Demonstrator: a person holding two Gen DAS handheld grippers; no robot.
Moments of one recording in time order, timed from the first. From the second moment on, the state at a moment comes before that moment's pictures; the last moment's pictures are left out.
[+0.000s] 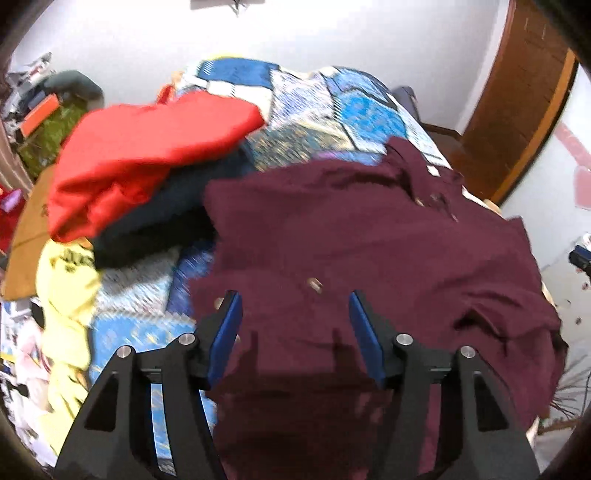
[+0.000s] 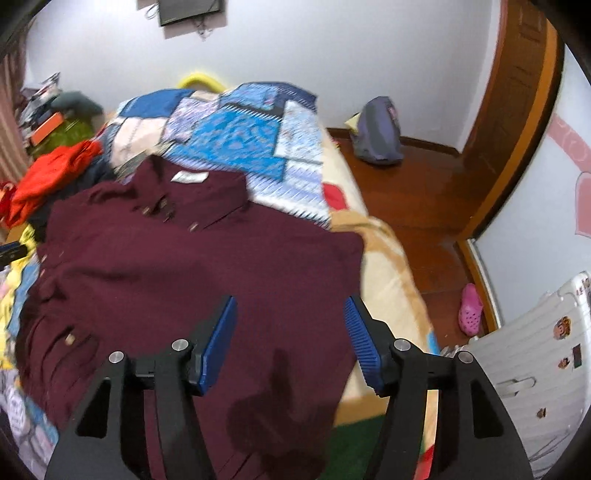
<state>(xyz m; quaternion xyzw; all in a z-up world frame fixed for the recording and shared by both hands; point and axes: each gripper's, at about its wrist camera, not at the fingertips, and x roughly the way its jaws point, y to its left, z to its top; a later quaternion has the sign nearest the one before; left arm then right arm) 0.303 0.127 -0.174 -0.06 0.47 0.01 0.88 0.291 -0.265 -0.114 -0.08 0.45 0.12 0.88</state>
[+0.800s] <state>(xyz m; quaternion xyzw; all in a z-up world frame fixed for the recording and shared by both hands) 0.272 0.054 -0.225 -0.01 0.49 -0.03 0.87 0.224 -0.261 -0.162 -0.08 0.50 0.14 0.85</state>
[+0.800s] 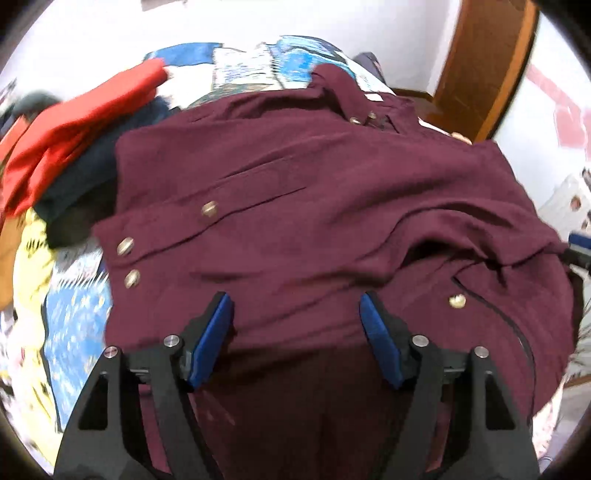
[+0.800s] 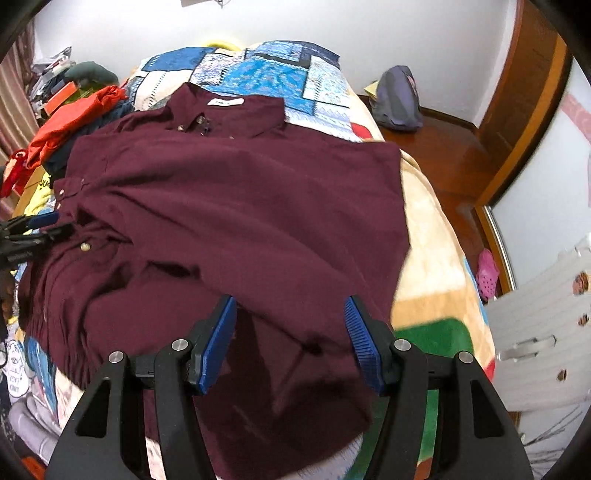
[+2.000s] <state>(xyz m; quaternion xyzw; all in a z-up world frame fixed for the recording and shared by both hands) 0.181 0.113 -0.275 -0.27 0.53 -0.05 0.80 0.180 -0.314 -0.216 0.15 0.54 0.17 0.81</state>
